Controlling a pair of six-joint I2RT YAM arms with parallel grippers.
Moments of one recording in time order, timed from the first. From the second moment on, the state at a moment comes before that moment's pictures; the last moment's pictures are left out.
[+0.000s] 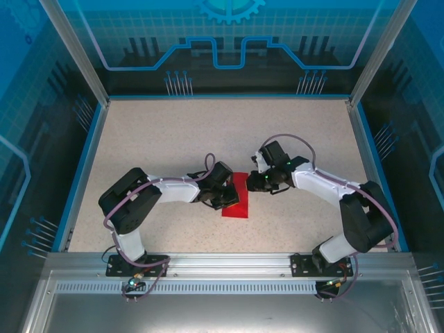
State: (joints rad) left arm -0.76 1.80 0.89 -0.11 0.31 -1.11; right arm 0.52 1.51 0.91 -0.52 -0.35 0.45
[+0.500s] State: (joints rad) left arm -0.76 1.80 0.89 -0.11 0.31 -1.11; right arm 0.67 1.51 0.80 -0.52 -0.40 0.52
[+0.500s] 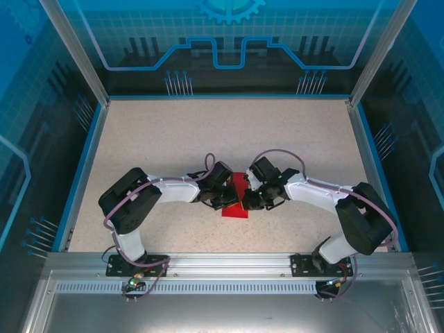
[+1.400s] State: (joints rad) left arm -0.76 1.79 0.88 -0.09 0.31 -1.14; right arm 0.69 1.58 0.75 -0.47 -0.36 0.56
